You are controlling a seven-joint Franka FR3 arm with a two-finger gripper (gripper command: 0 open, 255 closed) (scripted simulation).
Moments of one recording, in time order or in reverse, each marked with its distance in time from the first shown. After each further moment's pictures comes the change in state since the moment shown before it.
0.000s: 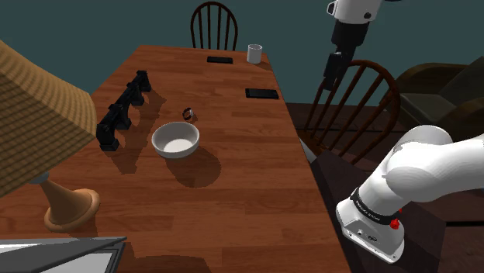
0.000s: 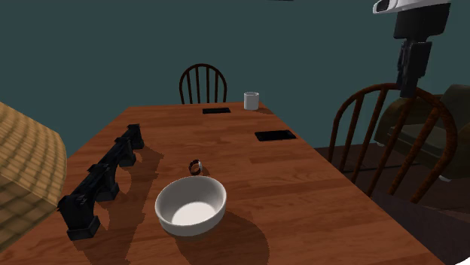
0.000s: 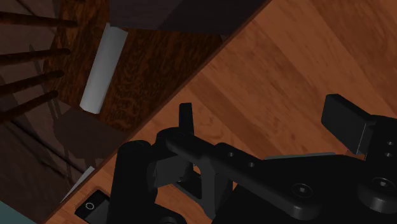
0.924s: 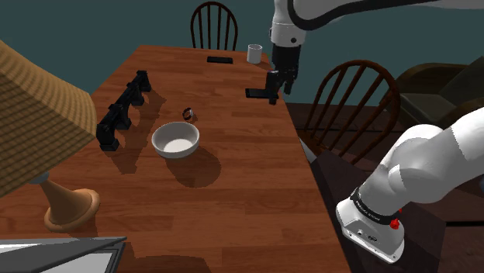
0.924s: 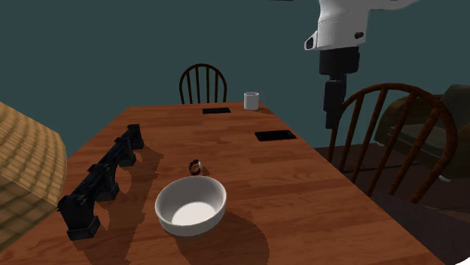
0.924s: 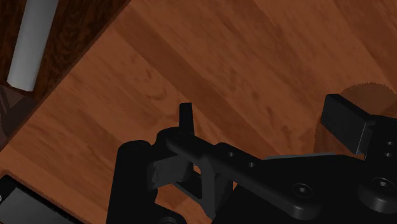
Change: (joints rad) arm 0.059 0.389 0.103 0.102 0.129 0.258 0.133
